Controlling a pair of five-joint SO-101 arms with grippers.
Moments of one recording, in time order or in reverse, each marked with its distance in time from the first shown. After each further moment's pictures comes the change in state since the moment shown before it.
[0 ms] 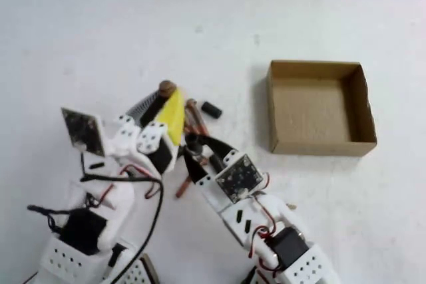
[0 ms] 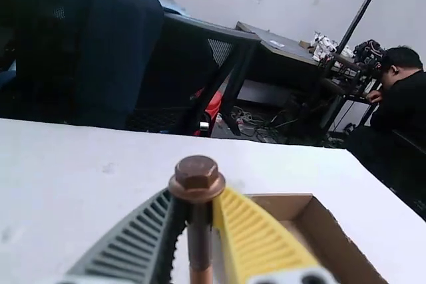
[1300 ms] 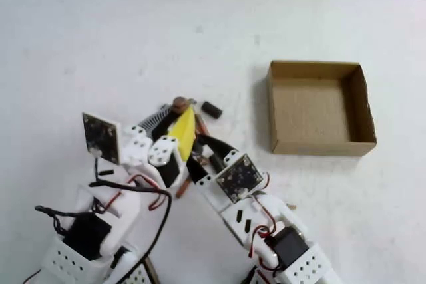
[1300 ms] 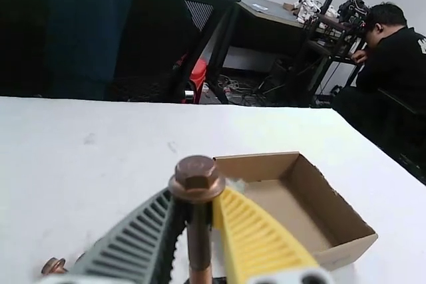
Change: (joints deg) left arm 5.0 -2.5 3.0 4.8 -1.9; right arm 0.1 0.0 0.0 0.1 0.0
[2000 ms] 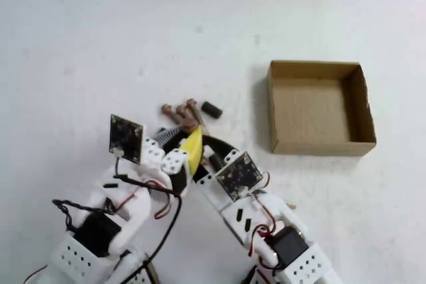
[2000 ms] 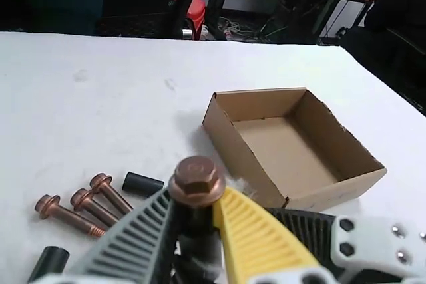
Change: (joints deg) left arm 3.4 -0.5 6.2 4.5 0.2; right arm 0.4 0.1 0.0 0.0 -0.2
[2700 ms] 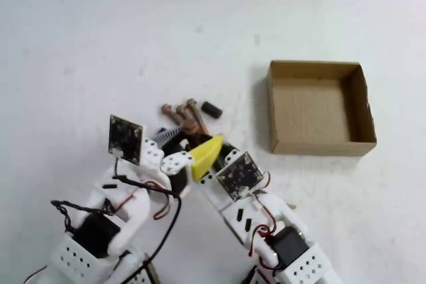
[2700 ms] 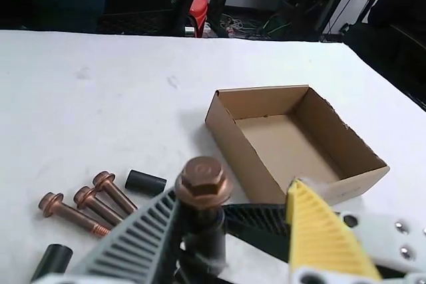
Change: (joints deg) left arm 0.0 -0.3 0.0 0.7 -0.2; right arm 0.4 0.0 0.0 0.0 0.0
